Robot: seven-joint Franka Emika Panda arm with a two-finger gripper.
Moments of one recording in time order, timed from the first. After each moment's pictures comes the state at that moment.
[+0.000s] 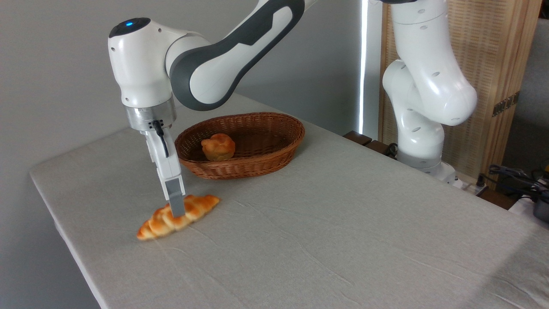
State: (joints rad) arm -0.27 0.22 -0.04 -1.79 -0.05 2.08 0.75
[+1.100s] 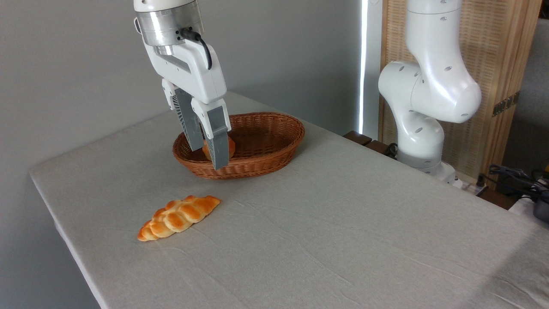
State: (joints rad) arm -0.06 0.03 -0.07 -1.60 0.01 1.62 0.73
